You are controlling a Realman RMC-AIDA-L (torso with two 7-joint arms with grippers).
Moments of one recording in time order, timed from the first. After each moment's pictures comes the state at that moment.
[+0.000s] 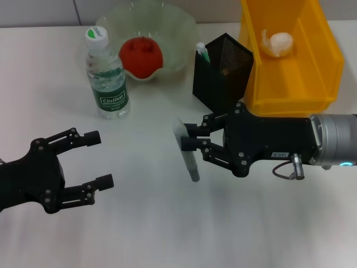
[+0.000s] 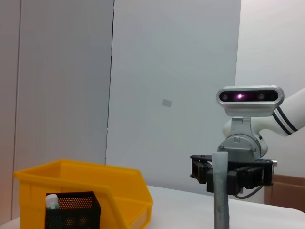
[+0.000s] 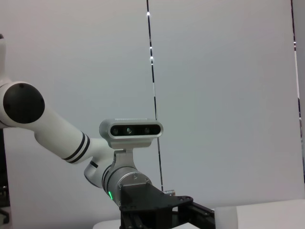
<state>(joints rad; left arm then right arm) -0.34 -1.99 0.58 0.46 1.93 1.89 -0.90 0.63 2.08 -0.94 -0.35 -1.68 -1.71 0.96</state>
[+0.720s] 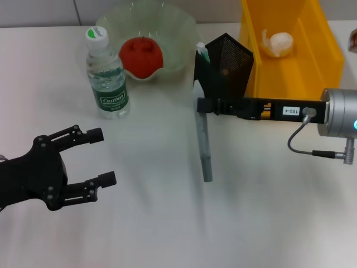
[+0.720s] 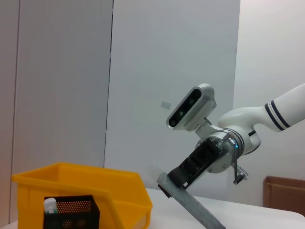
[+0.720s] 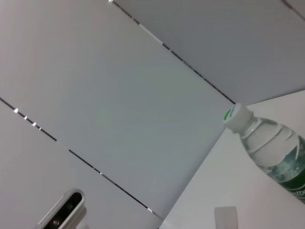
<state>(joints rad) -0.35 -2.00 0.58 0.46 1.93 1.89 -0.91 0.65 2.04 -0.93 -0.38 -1.66 -1.60 1.85</state>
